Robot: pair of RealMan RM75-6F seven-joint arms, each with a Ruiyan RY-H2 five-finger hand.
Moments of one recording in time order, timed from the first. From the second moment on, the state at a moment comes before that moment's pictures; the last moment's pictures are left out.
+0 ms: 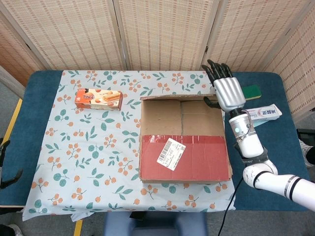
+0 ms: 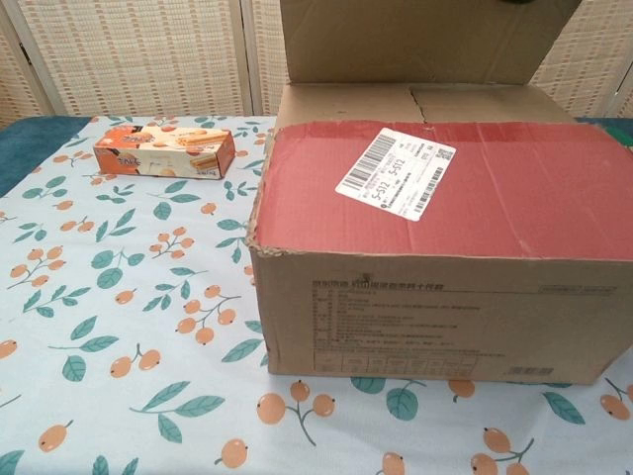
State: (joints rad) left arm -0.09 -1.12 -0.12 -1.51 1.35 1.44 -0.08; right arm 0.81 -1.22 0.46 -1.51 -0.96 0.93 -0.32
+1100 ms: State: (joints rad) left arm -0.14 -1.14 -0.13 -1.45 1.30 1.33 -0.07; right arm 0.76 -0.91 0.38 -1.63 -1.08 0.71 0.07
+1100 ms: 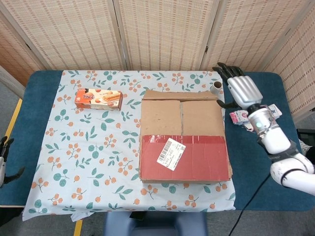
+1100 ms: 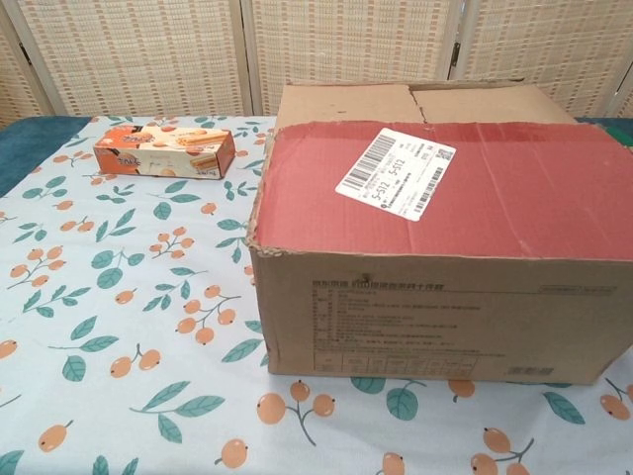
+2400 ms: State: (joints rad) left arm -0.16 -1.24 -0.14 -1.32 1.34 1.40 -0.01; right arm 0.78 -0.96 -0.12 -1.28 -2.01 1.06 1.95
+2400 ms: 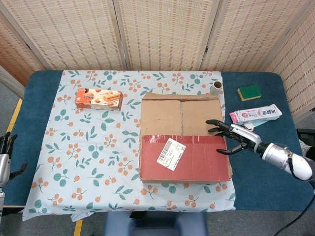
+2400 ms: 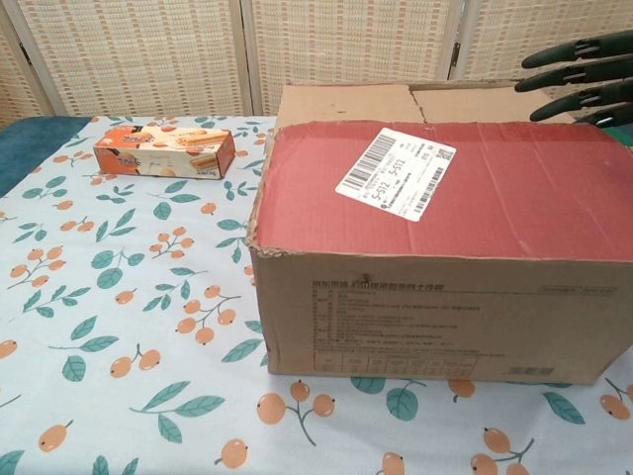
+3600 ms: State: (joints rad) left arm -0.18 -1.26 -0.12 -1.32 1.36 1.37 0.01; right arm 0.53 -0.60 -0.32 -1.77 -2.11 1.54 1.29
